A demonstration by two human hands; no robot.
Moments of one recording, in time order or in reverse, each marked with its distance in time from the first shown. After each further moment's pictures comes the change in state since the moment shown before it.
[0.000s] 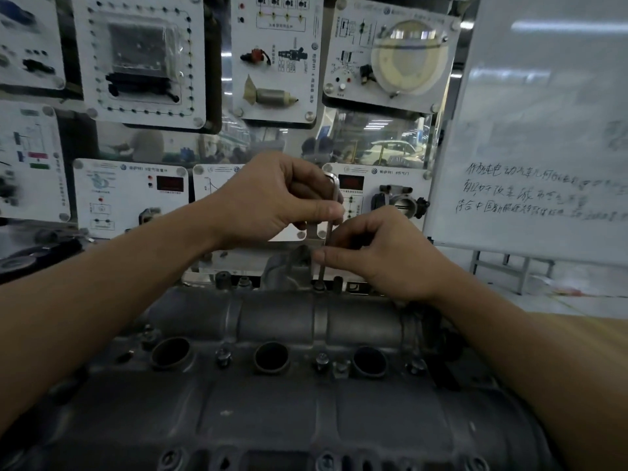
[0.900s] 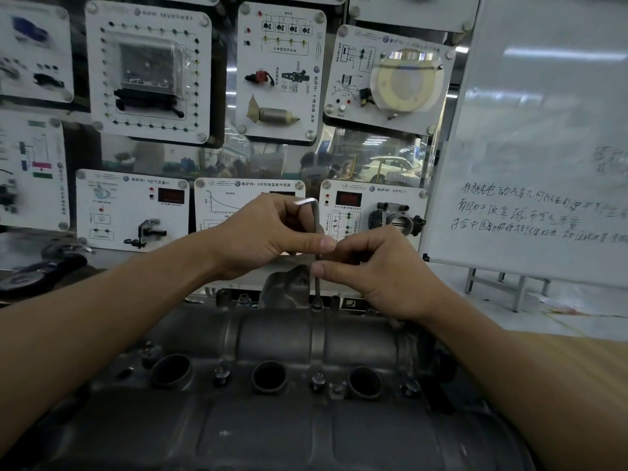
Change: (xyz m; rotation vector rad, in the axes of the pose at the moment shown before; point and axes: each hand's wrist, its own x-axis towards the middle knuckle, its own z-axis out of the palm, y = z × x) left_hand -0.002 -0.020 0.000 -0.227 -0.037 -0.123; right_hand 0.001 -0.004 0.000 0.124 0.026 -0.017
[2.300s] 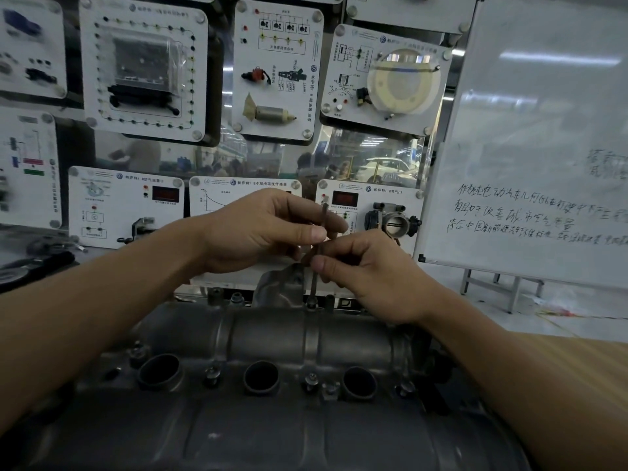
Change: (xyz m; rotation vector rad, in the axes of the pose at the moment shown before) left_hand -0.002 0.010 -0.004 -0.055 -0.169 -0.076; right_hand -0.001 -0.001 0.000 -0.057 -0.098 0.029
